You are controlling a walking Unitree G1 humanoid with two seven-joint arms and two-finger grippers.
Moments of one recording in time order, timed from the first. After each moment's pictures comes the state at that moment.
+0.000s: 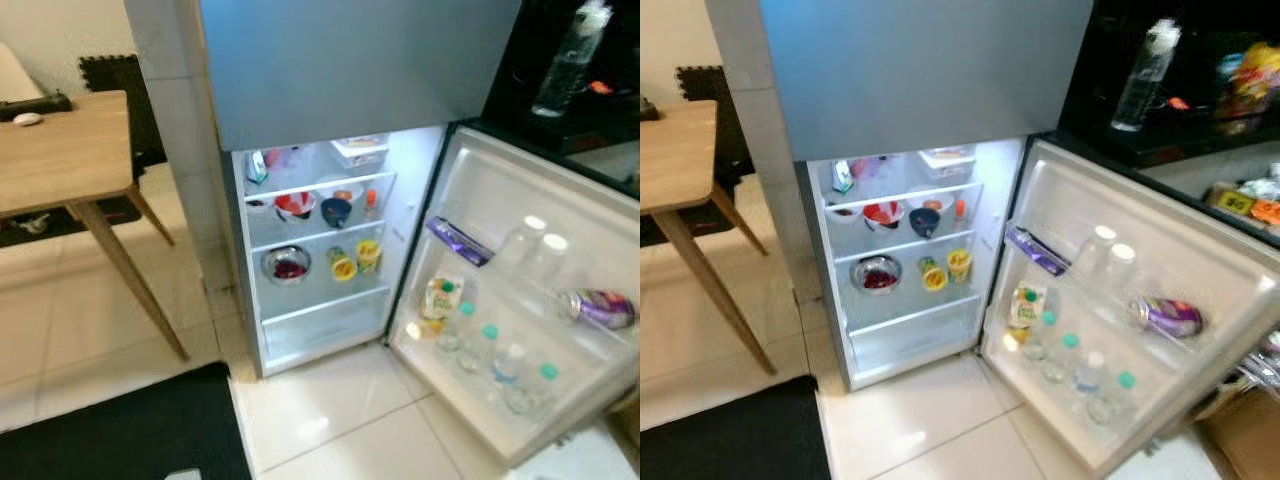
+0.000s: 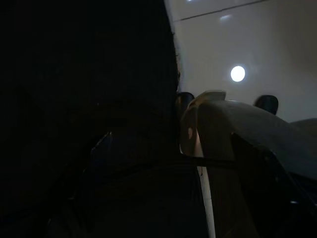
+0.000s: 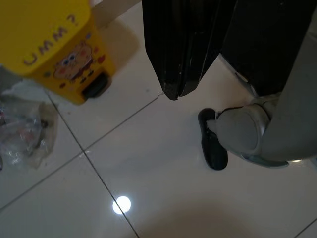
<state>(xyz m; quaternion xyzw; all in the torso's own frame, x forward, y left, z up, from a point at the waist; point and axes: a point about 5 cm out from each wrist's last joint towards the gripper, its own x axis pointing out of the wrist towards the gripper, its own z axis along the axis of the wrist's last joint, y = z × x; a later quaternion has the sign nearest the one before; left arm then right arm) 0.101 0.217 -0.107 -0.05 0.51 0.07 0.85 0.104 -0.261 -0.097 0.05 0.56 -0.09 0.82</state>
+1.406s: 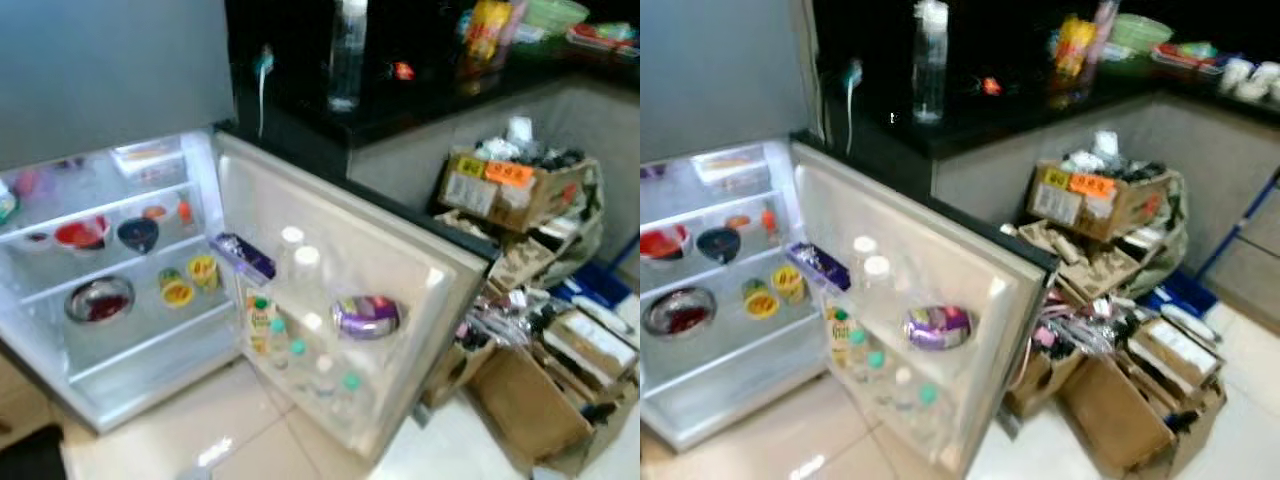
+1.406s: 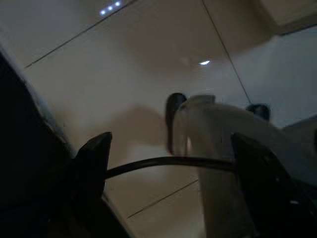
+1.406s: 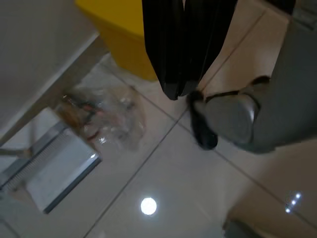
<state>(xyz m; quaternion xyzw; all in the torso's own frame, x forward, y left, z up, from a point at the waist) 0.105 0.209 -0.107 -0.04 0.51 0.05 0.86 0.111 -0.261 -0.095 0.06 0.55 -0.10 0.83</state>
